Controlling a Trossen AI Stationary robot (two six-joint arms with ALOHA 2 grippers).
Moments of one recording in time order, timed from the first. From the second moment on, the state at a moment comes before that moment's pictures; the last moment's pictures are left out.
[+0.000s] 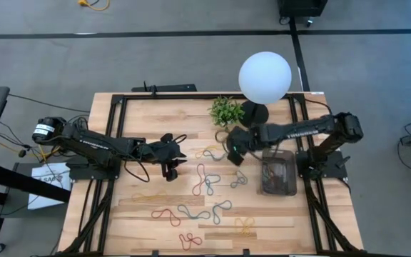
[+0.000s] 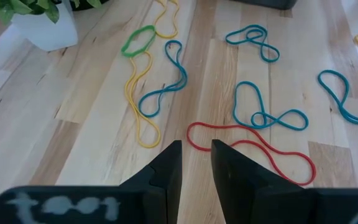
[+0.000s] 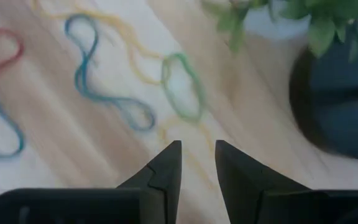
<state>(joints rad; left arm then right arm) -0.09 1.28 0.65 -0.03 -0.20 -0.20 -0.01 1.61 1.14 -0.82 0.31 0.52</state>
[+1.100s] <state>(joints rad) -0.09 1.28 0.65 -0.06 -0.20 -0.20 -0.16 1.93 1.17 -0.57 0.13 0.36</state>
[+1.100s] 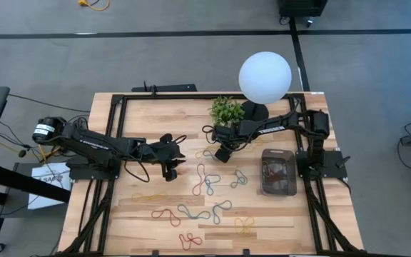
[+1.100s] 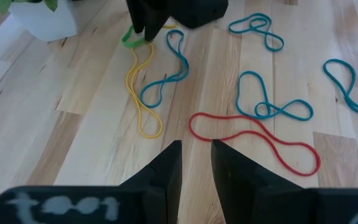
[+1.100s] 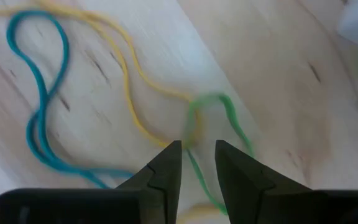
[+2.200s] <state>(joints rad) -0.09 1.28 0.65 -0.06 -0.20 -0.20 0.15 1.93 1.67 -1.56 0.29 0.67</state>
